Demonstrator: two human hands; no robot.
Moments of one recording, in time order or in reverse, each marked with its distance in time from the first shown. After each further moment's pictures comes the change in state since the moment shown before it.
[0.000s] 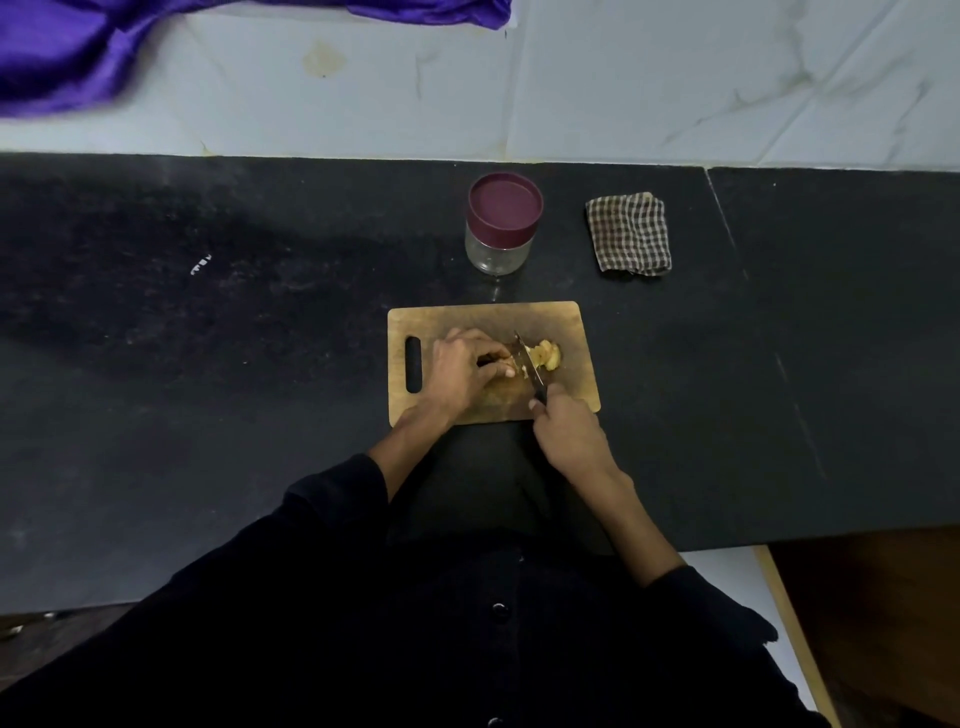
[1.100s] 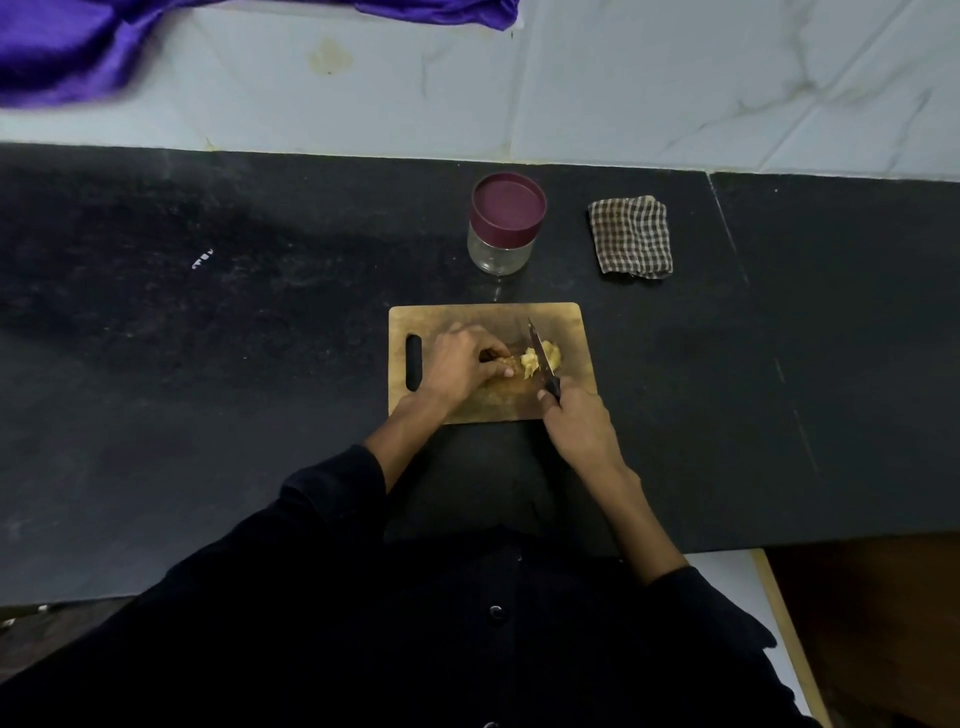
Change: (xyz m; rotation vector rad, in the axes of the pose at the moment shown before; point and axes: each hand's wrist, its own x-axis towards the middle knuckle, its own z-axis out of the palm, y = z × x) left_hand 0.006 0.004 -0.009 0.096 -0.058 0.042; right_hand 0.006 0.004 -0.009 0.095 0.051 0.026
